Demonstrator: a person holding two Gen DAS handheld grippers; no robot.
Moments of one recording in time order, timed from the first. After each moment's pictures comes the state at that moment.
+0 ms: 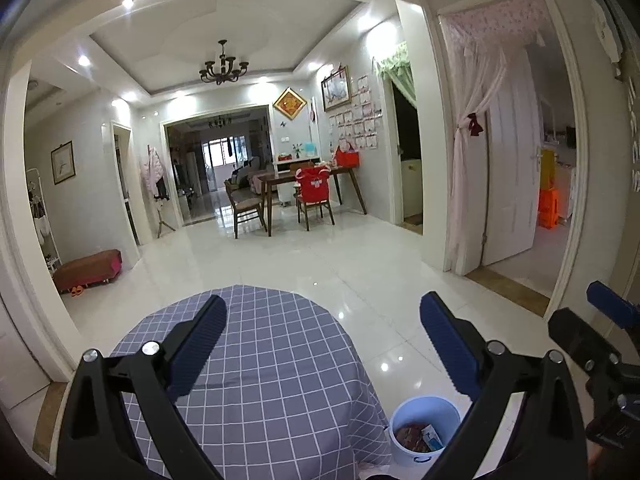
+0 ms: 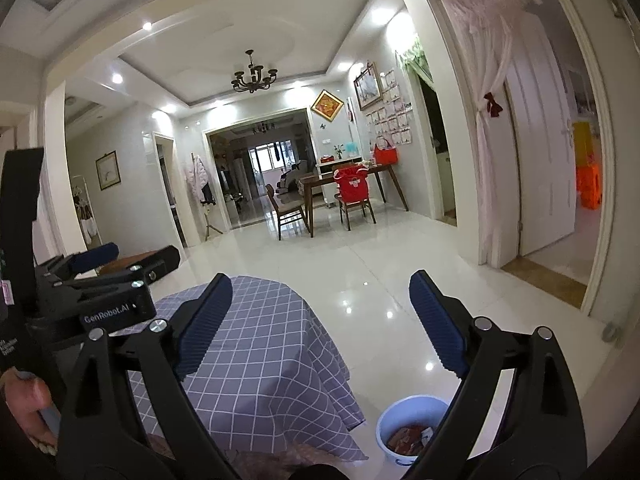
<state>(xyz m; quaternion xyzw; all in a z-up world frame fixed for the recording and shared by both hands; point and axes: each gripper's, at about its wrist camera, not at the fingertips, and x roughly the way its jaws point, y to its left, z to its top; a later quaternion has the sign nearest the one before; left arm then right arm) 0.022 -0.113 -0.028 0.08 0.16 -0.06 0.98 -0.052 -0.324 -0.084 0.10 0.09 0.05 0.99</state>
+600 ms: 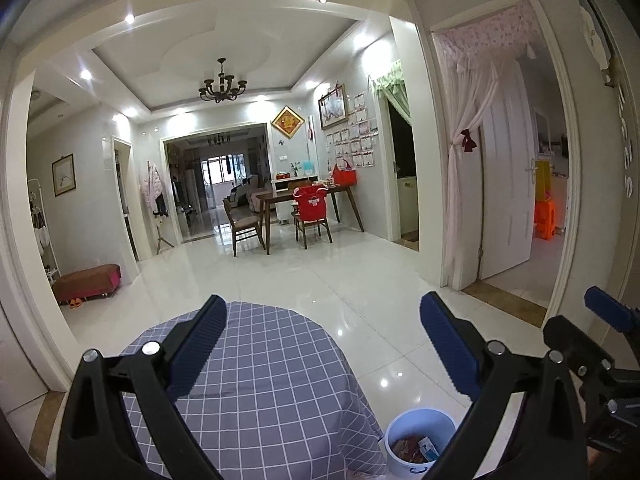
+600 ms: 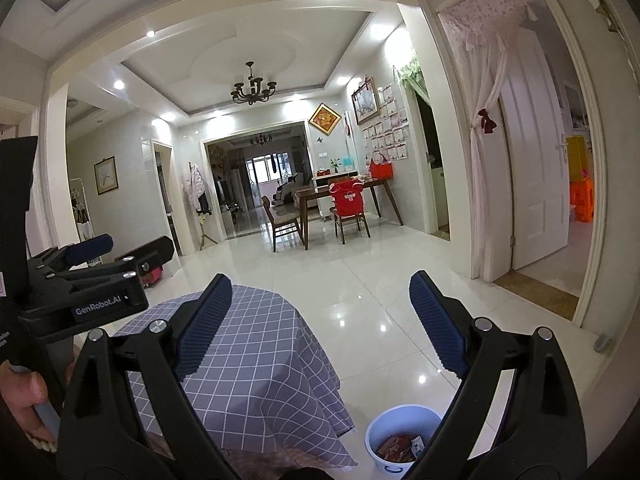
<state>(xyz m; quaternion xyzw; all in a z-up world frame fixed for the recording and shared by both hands) -0.004 -0.123 -0.021 0.08 0.12 -0.07 0.99 -0.073 -0.342 -0.087 0.10 0.07 0.04 0.99</state>
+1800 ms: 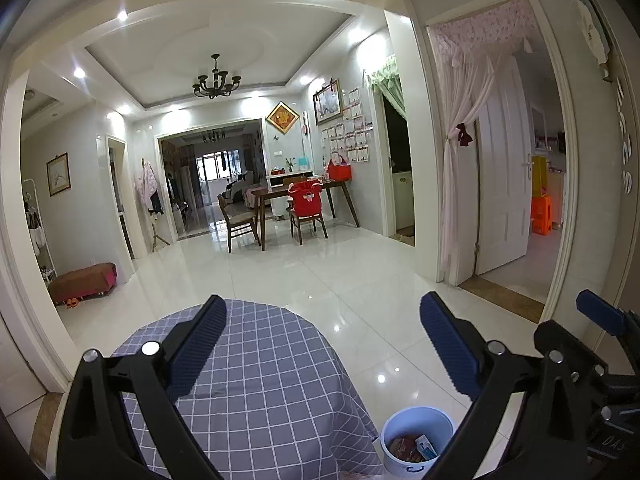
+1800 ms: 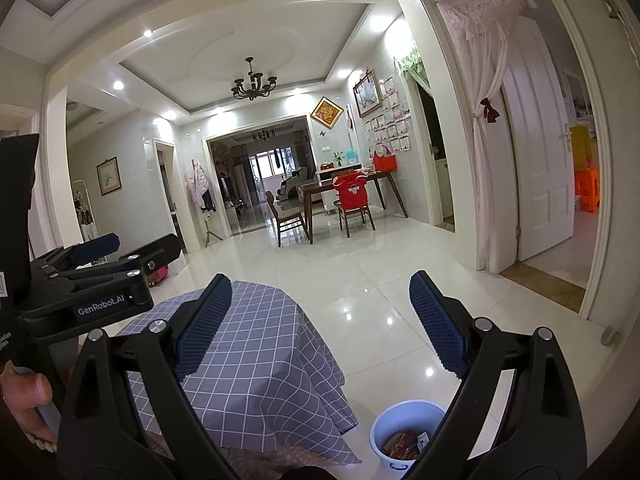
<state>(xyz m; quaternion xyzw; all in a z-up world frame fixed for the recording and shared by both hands) -0.001 -0.136 -0.025 0.08 0.13 -0.07 0.99 -0.064 -0.345 -0.094 0.11 0.08 0.05 0.99</state>
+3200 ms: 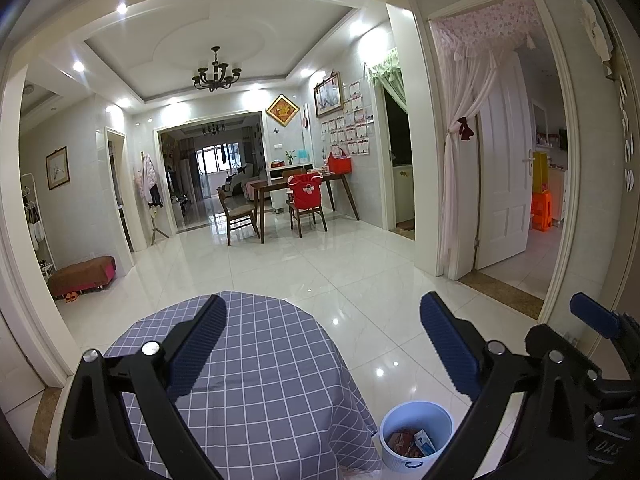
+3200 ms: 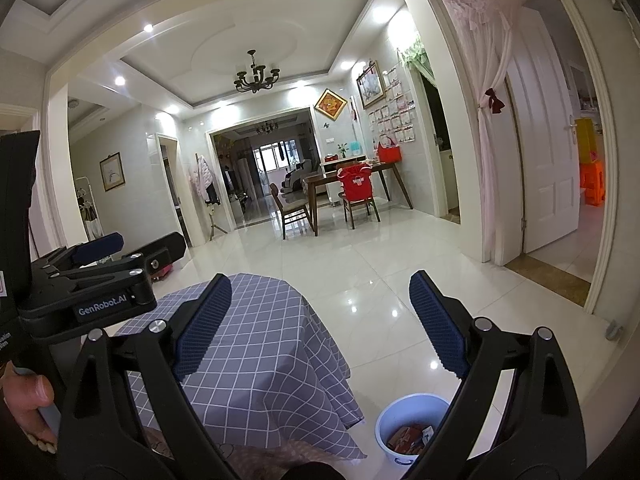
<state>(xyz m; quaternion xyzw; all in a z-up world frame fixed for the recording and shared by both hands) 0.008 -0.138 -0.038 0.08 0.14 -0.07 0.98 -0.052 -0.334 -0.108 0.11 0.09 0.06 0.99</state>
